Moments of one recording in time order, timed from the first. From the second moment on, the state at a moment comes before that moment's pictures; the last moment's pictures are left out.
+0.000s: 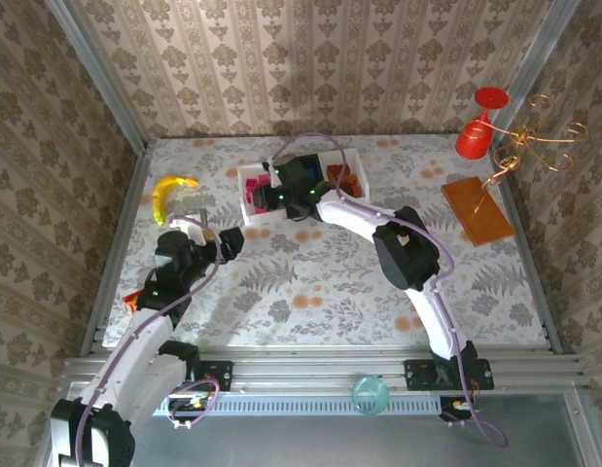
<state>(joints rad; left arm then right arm) -0.27 0.77 0.44 -0.03 0.18 -0.39 0.67 2.33 1.92 -0.19 -0.19 0.45</state>
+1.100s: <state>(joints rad) -0.25 0.73 0.35 0.14 0.02 -0.32 0.39 1.35 0.99 -0.21 0.28 0.24</state>
